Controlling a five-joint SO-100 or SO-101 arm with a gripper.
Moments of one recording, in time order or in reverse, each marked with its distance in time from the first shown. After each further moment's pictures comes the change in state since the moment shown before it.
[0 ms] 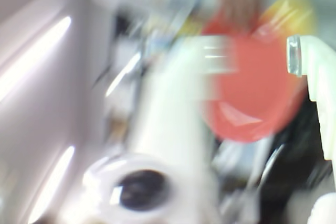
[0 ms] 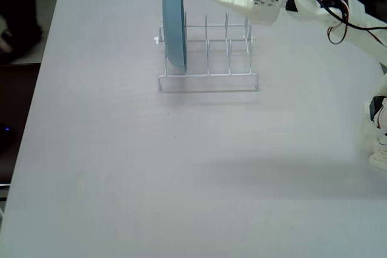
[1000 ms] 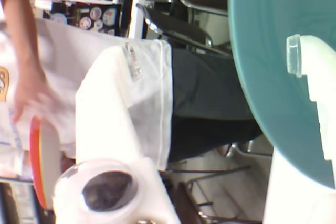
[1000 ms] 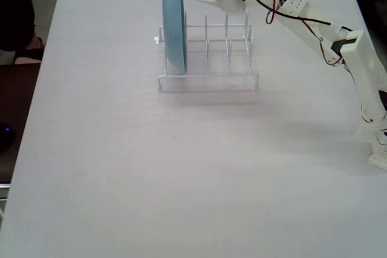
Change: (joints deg) arm 14.6 -45.0 -42.9 19.2 -5.5
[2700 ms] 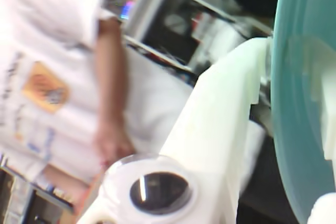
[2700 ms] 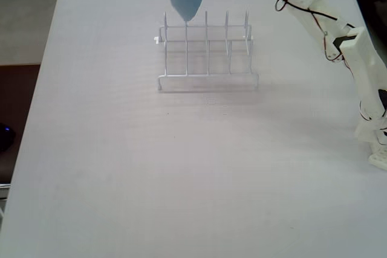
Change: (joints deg) arm 4.5 1.9 -10.3 -15.8 -12.7
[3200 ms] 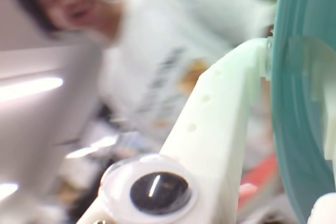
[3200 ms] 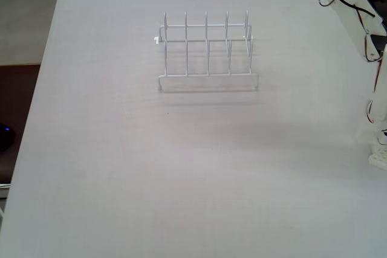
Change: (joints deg) arm -10.4 28.1 19.4 -7.2 5.5
